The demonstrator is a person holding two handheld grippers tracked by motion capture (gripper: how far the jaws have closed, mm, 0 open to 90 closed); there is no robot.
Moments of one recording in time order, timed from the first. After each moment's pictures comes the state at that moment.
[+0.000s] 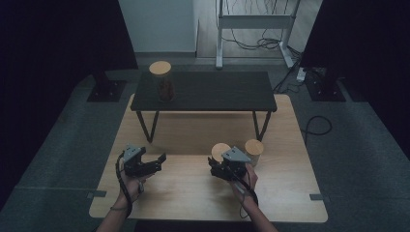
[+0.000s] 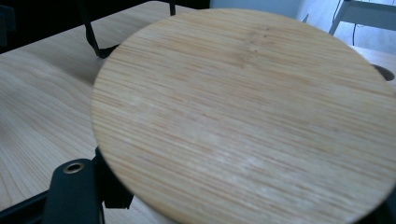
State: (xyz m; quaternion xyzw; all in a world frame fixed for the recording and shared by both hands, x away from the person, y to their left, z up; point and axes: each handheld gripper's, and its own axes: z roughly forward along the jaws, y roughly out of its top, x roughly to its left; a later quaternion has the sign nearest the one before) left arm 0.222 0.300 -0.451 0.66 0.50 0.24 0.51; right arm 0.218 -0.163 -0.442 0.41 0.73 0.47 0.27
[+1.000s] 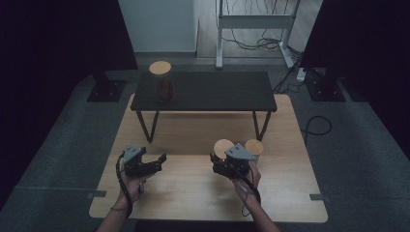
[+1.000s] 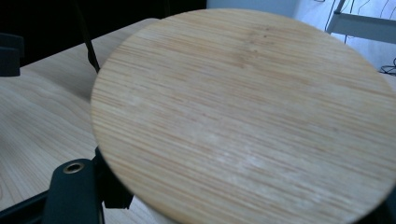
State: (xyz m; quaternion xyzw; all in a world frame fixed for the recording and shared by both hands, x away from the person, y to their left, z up) left arm 0.221 0.299 -0.449 0.66 0.50 0.24 0.51; right arm 0.212 -0.168 -0.427 0.41 0.72 0.48 0.28
